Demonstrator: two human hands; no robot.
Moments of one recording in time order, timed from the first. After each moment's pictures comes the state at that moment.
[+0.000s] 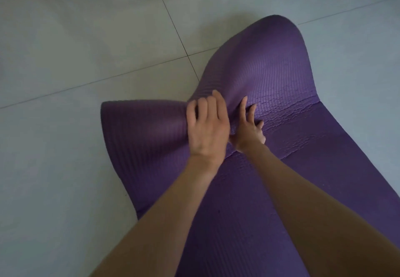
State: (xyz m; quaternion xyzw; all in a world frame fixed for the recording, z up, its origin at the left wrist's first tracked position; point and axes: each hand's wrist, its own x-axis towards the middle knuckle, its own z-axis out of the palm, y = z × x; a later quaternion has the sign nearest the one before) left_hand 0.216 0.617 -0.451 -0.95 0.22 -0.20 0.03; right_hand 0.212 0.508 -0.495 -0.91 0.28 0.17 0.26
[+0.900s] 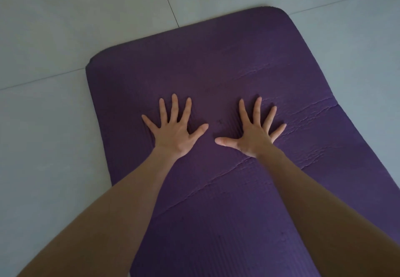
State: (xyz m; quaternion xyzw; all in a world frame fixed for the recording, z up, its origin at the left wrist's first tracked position) left_hand 0.306 0.668 -0.563 -0.97 0.15 0.17 -0.07; right_hand 0.236 0.480 -0.538 -0.93 0.22 0.23 0.19
